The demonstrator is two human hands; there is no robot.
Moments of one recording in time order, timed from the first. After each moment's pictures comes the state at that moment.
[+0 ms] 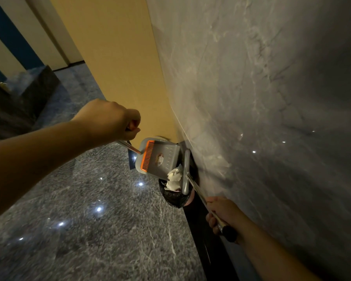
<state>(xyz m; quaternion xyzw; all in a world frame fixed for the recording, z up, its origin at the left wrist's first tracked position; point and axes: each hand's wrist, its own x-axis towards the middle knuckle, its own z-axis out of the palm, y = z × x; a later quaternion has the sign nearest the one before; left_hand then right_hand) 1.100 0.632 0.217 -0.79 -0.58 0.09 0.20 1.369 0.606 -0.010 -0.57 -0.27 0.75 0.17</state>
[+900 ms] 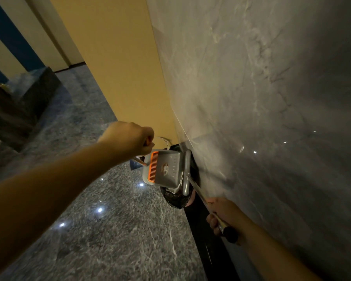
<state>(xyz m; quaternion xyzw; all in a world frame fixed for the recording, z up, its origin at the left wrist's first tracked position) 1.121 0.640 0.166 -0.76 -0.63 0.10 0.15 1.371 0.603 -0.002 -0.56 -0.28 0.76 0.18</state>
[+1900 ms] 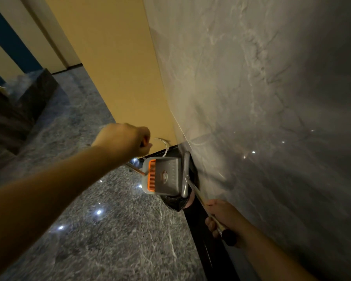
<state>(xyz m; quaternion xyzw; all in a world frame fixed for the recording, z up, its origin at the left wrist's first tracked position) 1.121 0.636 0.169 -0.76 -0.63 0.09 0.14 1.370 0.603 -0.001 -0.55 -0.30 0.75 0.20</state>
